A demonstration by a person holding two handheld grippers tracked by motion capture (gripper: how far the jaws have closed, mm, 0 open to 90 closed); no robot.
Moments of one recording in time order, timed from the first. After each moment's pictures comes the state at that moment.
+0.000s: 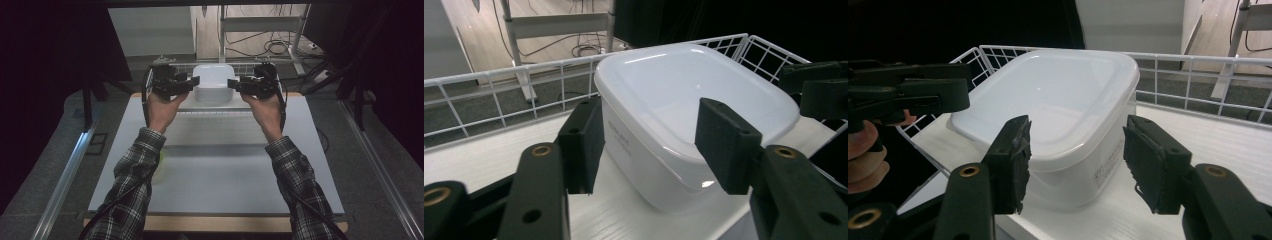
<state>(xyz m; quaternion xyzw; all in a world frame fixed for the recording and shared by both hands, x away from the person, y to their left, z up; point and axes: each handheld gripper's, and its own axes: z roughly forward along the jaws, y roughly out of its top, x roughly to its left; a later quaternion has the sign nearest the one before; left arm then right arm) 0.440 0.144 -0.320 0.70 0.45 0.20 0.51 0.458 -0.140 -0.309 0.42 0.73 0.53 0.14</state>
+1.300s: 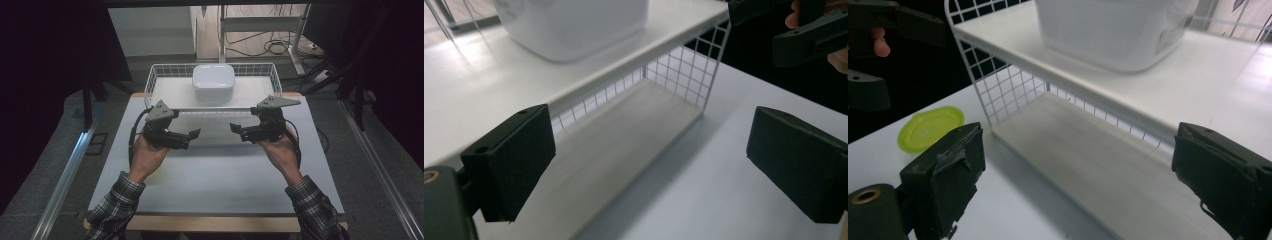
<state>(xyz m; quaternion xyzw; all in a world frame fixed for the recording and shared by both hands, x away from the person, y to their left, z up) 0.330 0.147 -0.371 0.78 0.34 0.20 0.49 0.374 -0.162 -0.359 0.31 0.79 0.50 0.17</state>
